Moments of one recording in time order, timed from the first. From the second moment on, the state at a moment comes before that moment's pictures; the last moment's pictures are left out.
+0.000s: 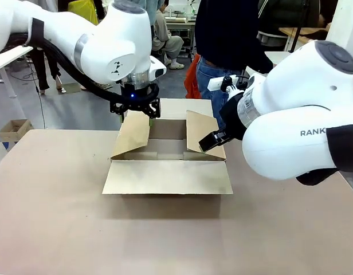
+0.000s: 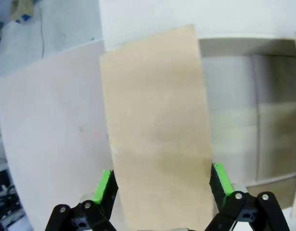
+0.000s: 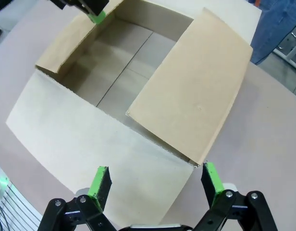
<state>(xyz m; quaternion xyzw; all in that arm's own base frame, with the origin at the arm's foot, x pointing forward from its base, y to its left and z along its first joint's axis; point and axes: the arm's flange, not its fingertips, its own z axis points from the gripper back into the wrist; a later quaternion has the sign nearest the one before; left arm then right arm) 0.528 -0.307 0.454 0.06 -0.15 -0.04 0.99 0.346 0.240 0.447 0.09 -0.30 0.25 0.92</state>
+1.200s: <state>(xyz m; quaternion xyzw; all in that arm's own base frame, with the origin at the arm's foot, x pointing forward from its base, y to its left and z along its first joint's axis) 0.551 -0.333 0.412 0.10 -0.09 -0.04 0.99 0.346 0.240 0.446 0.09 -0.30 0.25 0.92</state>
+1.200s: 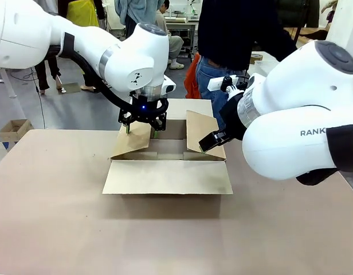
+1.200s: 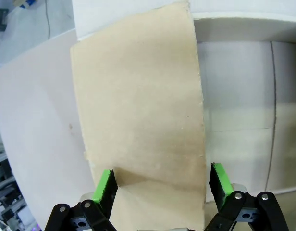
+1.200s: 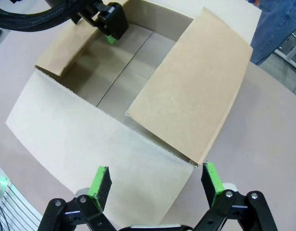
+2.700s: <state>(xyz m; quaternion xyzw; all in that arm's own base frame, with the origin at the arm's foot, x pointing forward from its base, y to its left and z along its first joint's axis) 0.555 -0.223 0.493 0.11 -0.13 0.07 0.98 0.346 0.240 0.446 0.09 -0.30 0.25 0.92</state>
